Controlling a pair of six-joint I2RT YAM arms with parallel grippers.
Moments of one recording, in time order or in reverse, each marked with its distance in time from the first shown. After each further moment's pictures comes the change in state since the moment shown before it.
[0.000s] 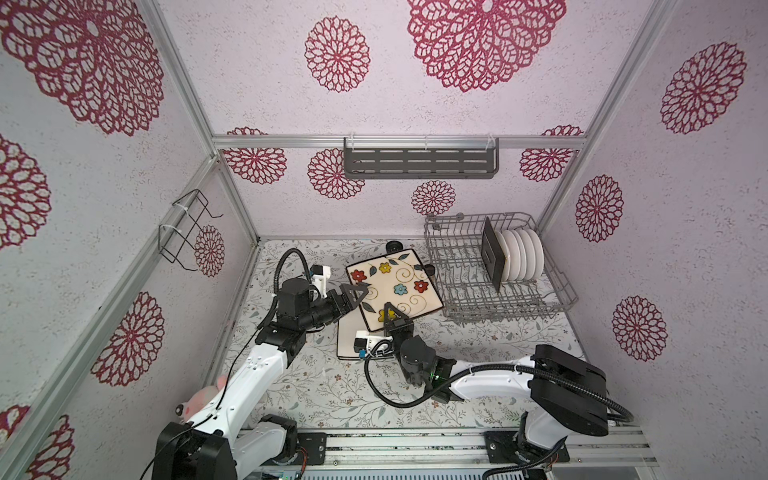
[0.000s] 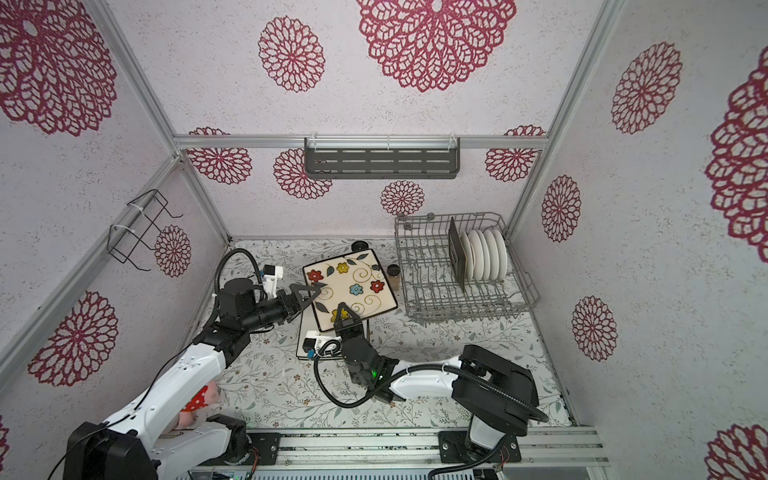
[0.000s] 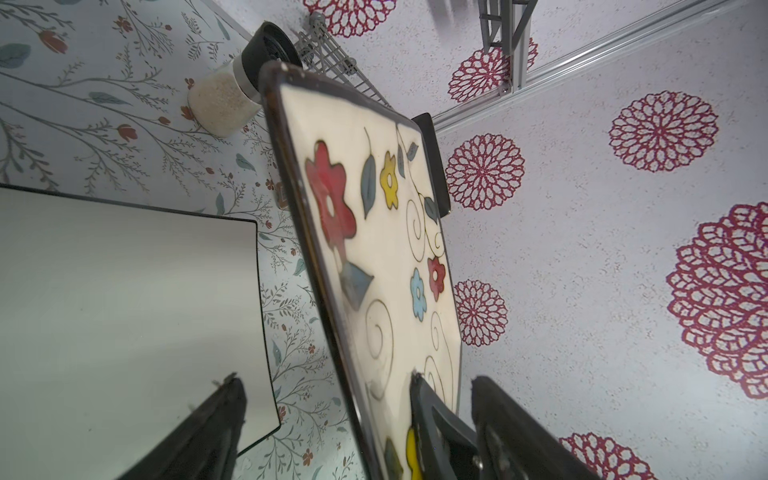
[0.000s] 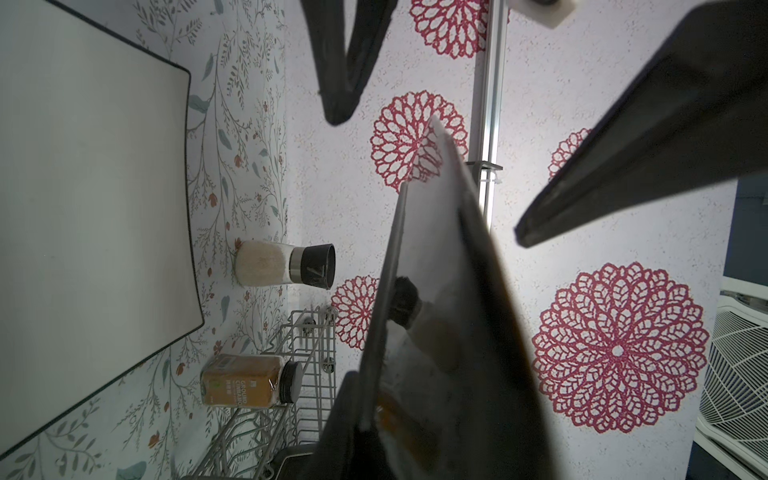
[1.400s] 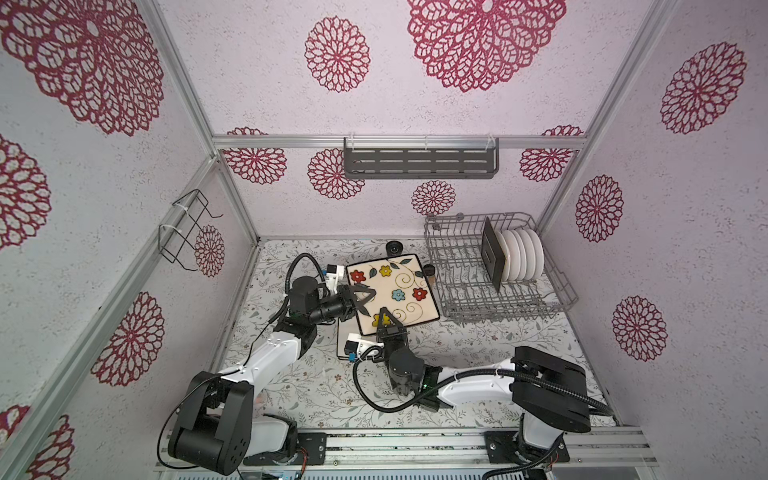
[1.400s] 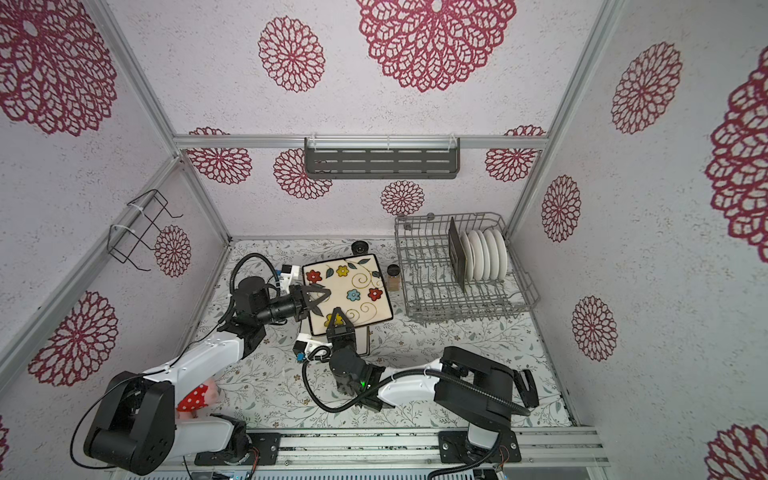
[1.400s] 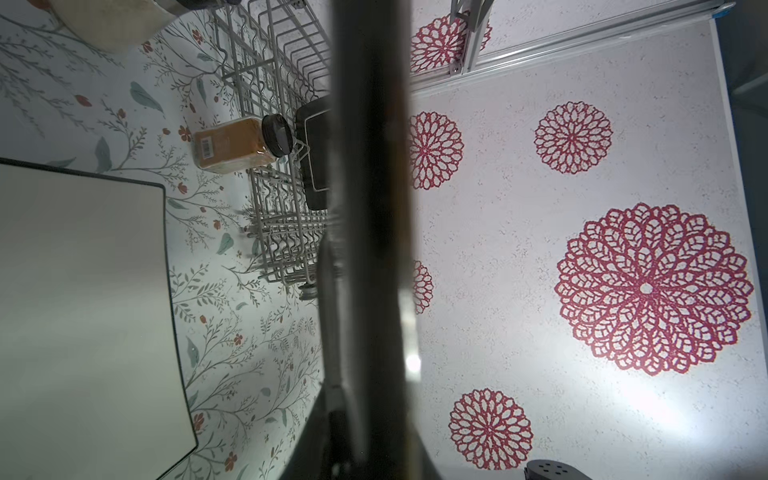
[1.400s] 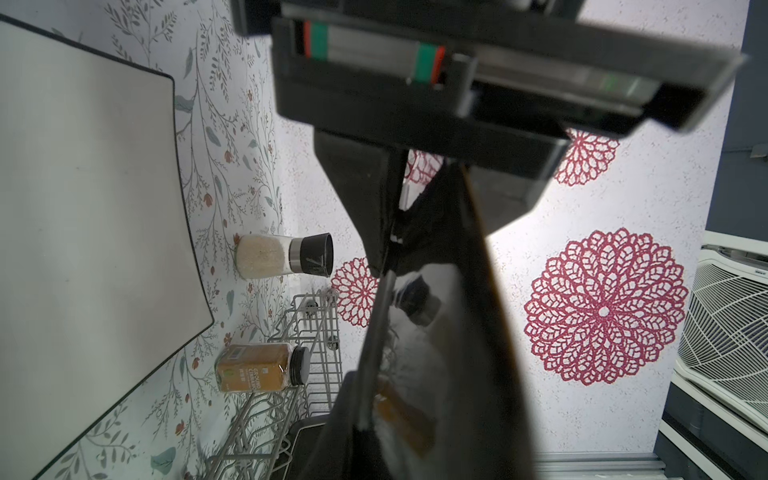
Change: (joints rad) left arm -0.016 0.205 -0.049 0.401 0.196 -0.254; right arm 0.070 0.090 0.048 0.088 0.167 0.011
